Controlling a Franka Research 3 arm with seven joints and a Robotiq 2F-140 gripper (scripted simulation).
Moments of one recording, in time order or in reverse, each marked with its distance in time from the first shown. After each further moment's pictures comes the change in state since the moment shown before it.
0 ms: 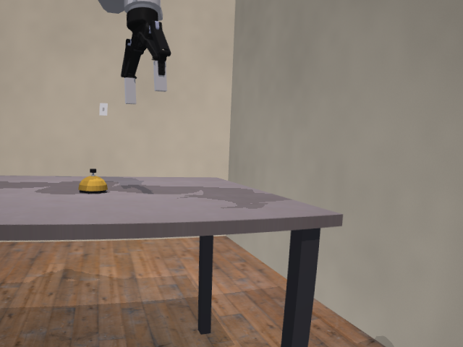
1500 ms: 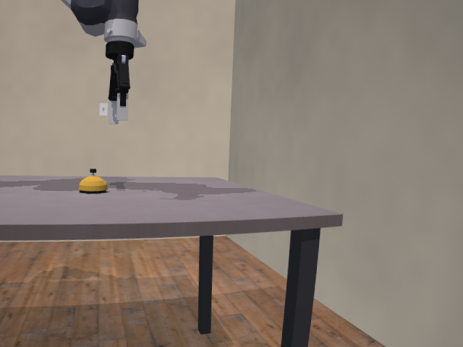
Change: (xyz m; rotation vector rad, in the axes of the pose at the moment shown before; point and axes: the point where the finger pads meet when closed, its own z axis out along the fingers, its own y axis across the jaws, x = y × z) arm -0.008 -0.142 0.037 0.079 -0.041 0.252
